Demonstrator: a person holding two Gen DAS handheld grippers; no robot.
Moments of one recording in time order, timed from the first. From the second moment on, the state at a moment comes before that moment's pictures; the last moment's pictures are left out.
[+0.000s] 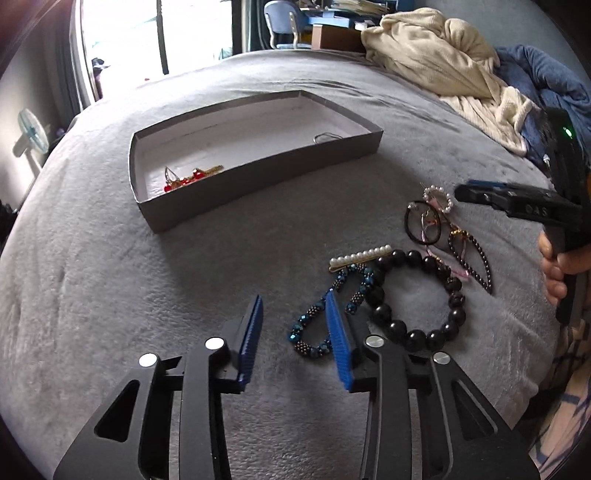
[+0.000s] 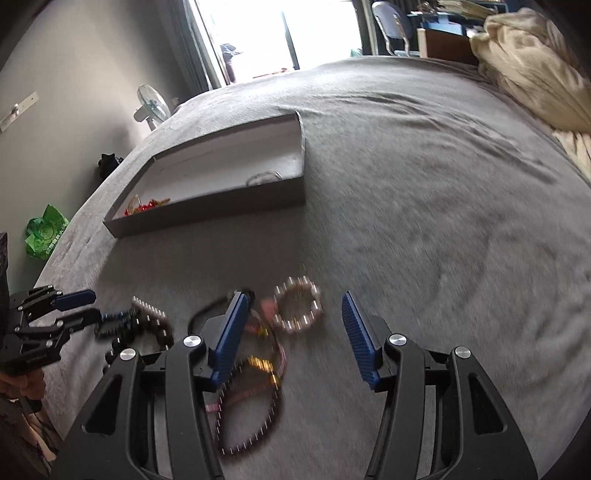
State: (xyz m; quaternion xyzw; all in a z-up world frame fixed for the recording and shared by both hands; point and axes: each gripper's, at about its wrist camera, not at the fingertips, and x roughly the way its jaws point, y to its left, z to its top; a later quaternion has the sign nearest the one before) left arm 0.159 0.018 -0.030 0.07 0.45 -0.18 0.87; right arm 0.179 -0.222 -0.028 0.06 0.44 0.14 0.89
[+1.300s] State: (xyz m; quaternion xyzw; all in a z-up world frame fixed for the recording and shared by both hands) left arm 0.155 0.000 -0.017 0.11 0.43 -0.18 0.88; right arm 0.142 -0.197 -0.014 0.01 0.40 0.18 0.90
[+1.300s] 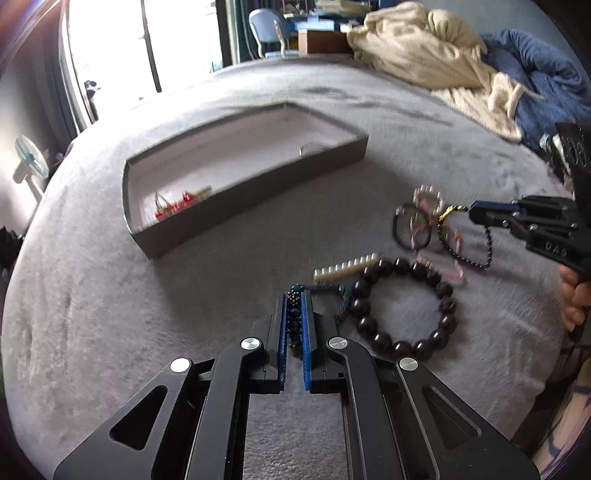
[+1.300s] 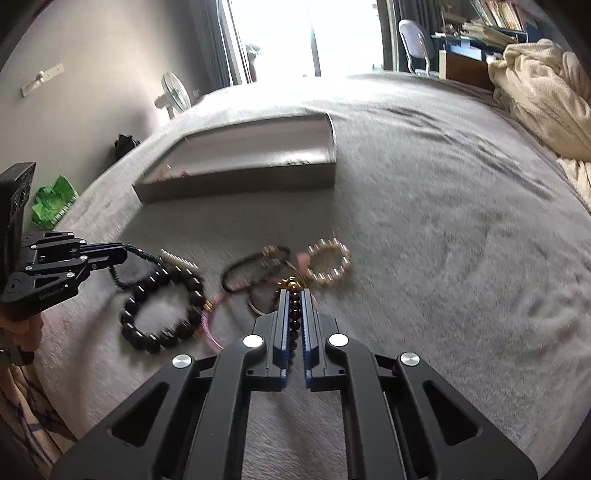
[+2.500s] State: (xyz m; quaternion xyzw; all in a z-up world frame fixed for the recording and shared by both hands) left arm 0.168 0.040 0.031 0.01 0.38 -0.17 0.91; right arm 0.156 -0.202 0.018 0.07 0.36 0.19 0.91
